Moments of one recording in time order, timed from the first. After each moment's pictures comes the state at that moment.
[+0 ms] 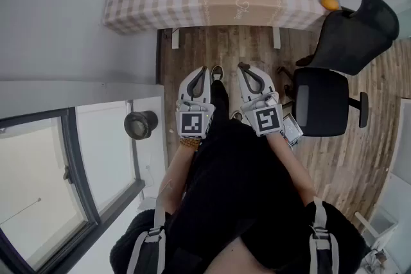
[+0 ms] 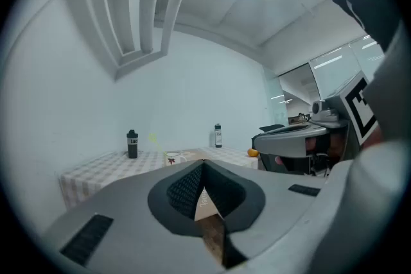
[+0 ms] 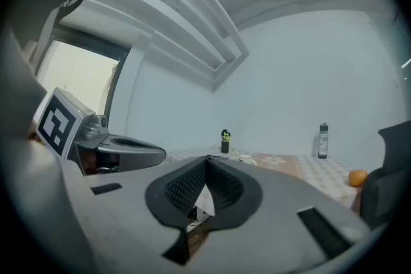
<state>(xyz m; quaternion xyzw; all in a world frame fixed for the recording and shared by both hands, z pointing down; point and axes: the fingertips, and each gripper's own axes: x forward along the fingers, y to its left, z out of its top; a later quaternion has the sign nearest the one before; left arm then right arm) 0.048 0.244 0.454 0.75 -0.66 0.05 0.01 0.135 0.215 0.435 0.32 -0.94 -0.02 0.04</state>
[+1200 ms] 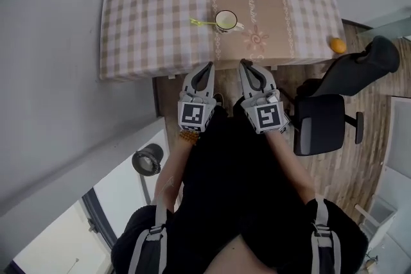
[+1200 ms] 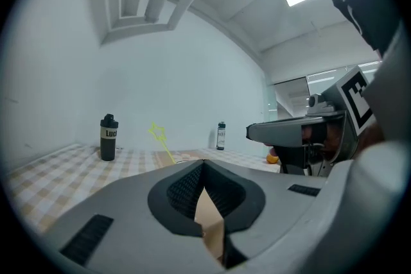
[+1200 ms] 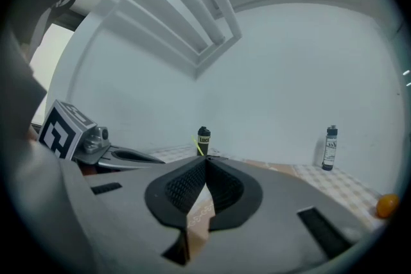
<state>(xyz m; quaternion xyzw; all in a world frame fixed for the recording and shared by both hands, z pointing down) -0.084 -0.011 0.477 0.81 -0.58 0.02 0.05 -0.006 -0.024 0.432 0.39 -0.92 -0.02 0.07</state>
